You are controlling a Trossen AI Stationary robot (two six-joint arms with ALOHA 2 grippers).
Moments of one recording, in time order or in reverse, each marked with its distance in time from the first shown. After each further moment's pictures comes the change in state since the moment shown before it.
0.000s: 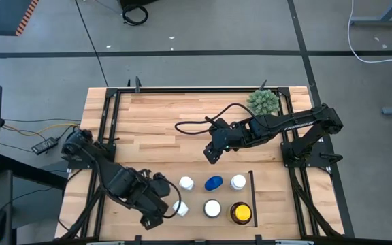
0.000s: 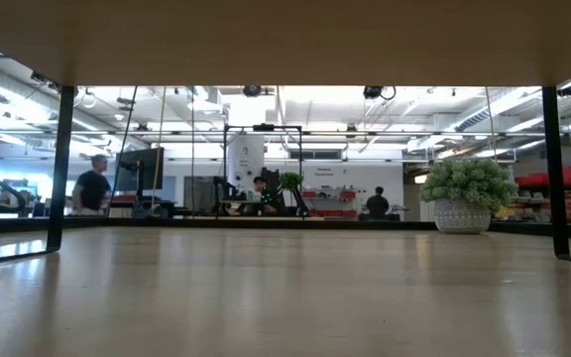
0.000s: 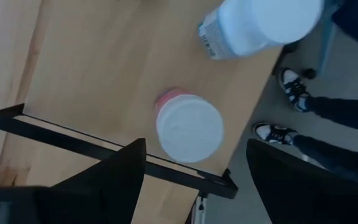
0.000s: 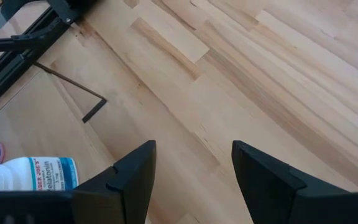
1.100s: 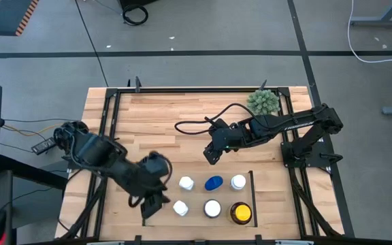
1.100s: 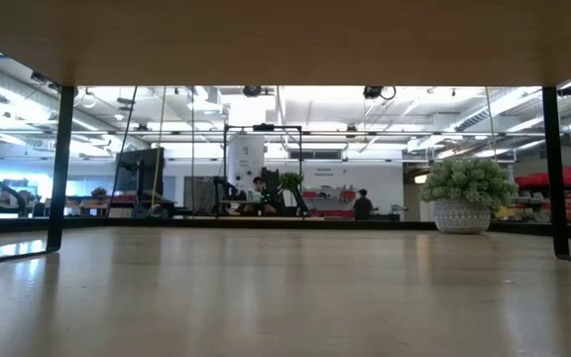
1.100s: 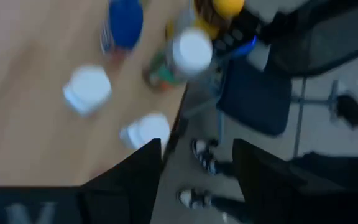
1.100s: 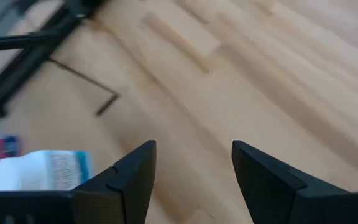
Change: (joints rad) left arm 0.076 -0.063 0.299 0.126 -0.068 0.030; right arm 0.000 0.000 0.000 0.011 -0.033 0.009
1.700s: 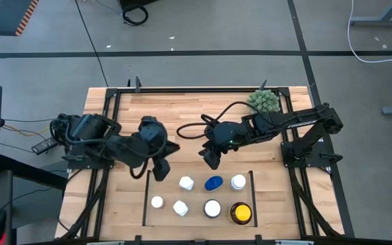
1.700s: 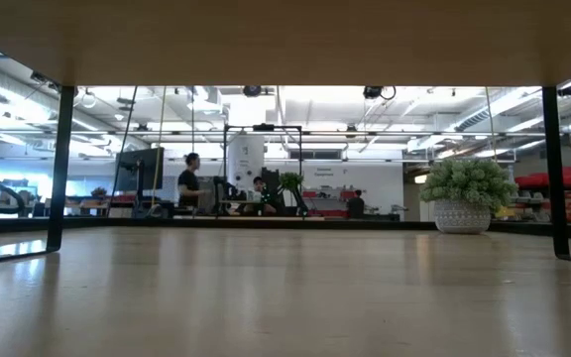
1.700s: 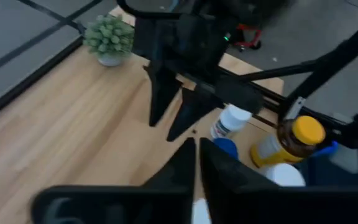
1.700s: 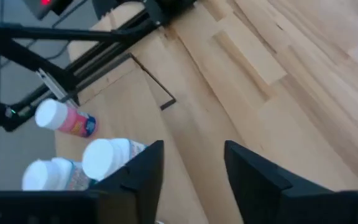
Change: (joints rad) left arm 0.121 -0.061 0.014 0.037 -0.452 0.271; right arm 0.004 -0.003 0.081 0.130 -0.141 -0.208
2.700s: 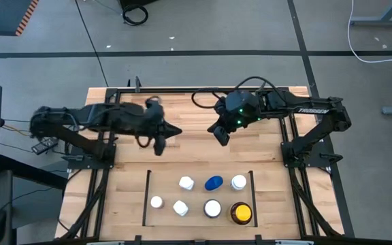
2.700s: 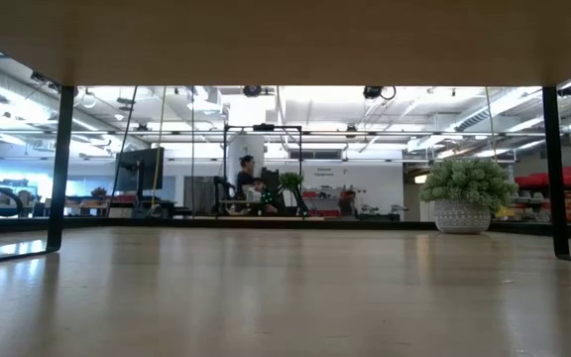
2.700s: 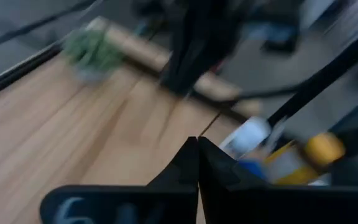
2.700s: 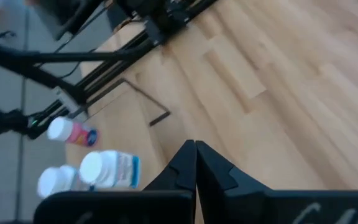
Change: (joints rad) left arm 0.326 -0.453 -0.887 0.719 0.356 0.219; right arm -0.197 -0.122 -0.014 -0.045 -0.181 -0.109
